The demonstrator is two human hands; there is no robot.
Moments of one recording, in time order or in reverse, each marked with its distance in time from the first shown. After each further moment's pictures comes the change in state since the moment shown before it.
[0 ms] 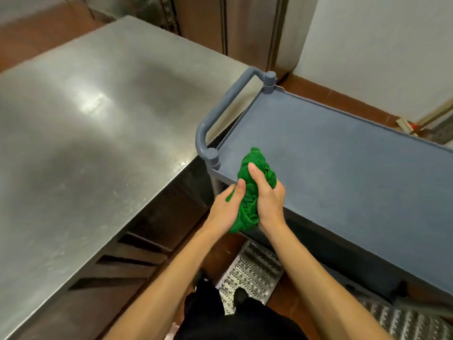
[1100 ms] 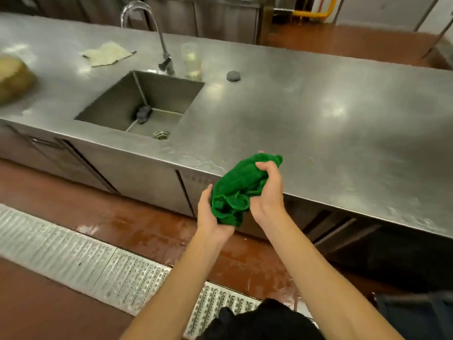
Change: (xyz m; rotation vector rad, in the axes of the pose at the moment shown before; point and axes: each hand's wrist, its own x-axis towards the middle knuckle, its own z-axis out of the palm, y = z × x) left_hand -0.531 -0.284 -0.344 -1.651 1.070 0.347; right_hand -0.548 0.278 0.305 -0.159 -1.007 0.718
